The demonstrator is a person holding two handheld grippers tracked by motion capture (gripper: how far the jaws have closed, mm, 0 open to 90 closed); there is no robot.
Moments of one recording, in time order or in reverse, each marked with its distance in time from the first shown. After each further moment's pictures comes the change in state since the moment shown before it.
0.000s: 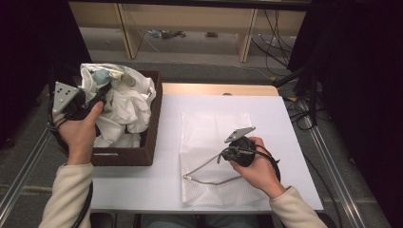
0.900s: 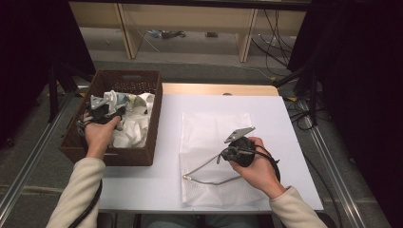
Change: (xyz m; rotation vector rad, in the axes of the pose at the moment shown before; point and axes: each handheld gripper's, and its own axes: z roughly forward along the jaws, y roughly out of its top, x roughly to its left) left arm 0.028 -0.095 0.047 0.475 0.104 -0.018; right arm 0.000 0.000 0.001 -0.002 -0.002 -0.010
